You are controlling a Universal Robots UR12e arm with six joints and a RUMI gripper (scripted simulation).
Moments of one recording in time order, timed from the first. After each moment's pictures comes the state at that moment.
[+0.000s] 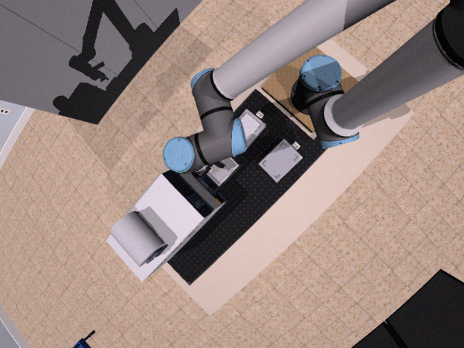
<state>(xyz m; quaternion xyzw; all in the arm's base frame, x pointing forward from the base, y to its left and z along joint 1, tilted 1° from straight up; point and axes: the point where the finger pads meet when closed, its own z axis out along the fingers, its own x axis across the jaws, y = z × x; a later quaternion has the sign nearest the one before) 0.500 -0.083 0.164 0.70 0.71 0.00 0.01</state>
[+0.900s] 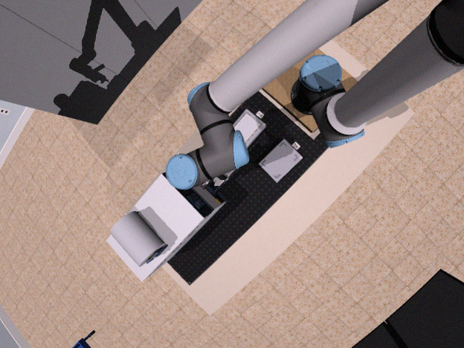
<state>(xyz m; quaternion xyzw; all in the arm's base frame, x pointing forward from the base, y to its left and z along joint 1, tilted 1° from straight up) 0.526 -0.046 0.163 0.70 0.71 0.00 0.01</state>
